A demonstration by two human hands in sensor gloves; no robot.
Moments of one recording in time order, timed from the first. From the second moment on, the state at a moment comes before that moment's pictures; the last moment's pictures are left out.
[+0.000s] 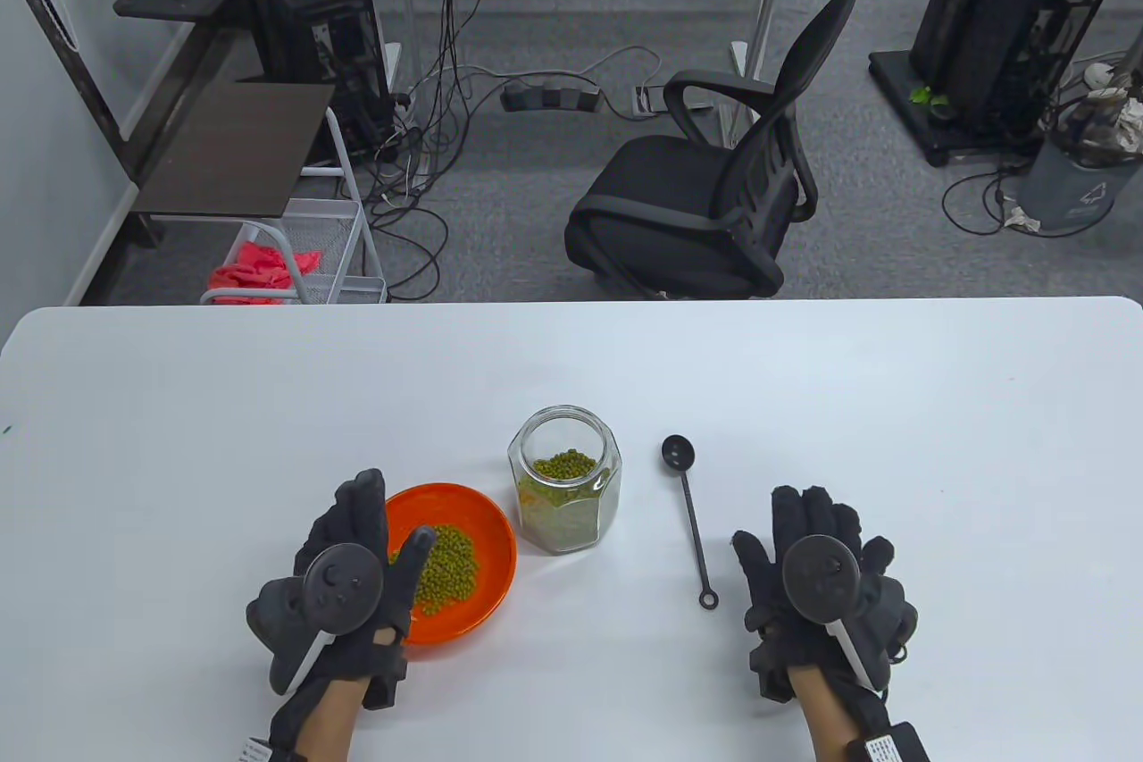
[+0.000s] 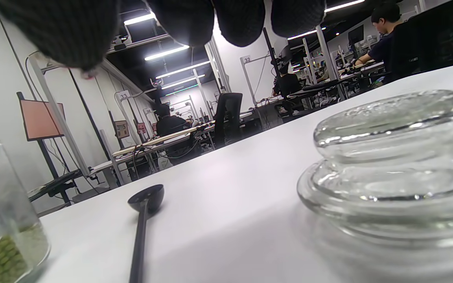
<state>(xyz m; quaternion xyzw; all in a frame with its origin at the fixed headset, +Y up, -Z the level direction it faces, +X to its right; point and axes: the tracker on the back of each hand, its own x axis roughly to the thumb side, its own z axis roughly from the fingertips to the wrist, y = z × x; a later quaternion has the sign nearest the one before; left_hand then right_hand) -0.235 -0.696 -0.290 0.11 0.00 0.19 0.97 0.212 -0.707 -0.291 -0.13 -0.15 0.96 0.19</state>
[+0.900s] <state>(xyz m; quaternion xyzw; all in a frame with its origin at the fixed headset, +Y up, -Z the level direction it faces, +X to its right) -0.230 -0.715 -0.298 0.06 -0.05 0.23 0.97 0.264 -0.754 -0.311 -0.25 0.05 0.96 0.14</state>
